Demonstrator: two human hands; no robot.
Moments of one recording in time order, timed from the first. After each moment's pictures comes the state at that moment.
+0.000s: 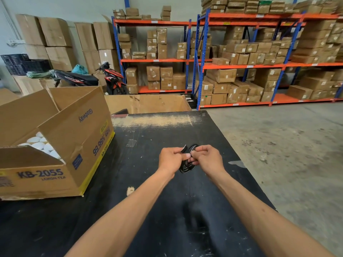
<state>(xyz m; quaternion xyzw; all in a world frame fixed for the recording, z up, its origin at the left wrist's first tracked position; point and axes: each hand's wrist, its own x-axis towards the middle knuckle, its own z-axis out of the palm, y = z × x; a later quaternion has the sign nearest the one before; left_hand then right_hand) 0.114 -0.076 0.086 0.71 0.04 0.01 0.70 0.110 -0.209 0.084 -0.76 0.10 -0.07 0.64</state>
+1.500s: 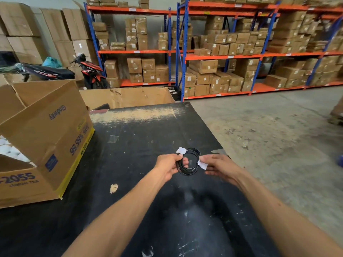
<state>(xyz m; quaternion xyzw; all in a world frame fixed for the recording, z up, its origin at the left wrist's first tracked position) 0.123 -0.115 0.044 0.58 0.13 -0.18 0.79 0.094 -0.322 0.040 -0.71 0.11 0.14 0.68</state>
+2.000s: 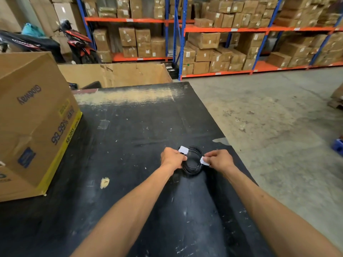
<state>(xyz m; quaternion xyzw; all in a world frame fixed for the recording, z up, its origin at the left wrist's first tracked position) 0.171 -0.138 -0.019 0.80 0.15 -0.12 0.57 0.144 -0.325 -0.021 -0.85 0.24 0.03 0.46</state>
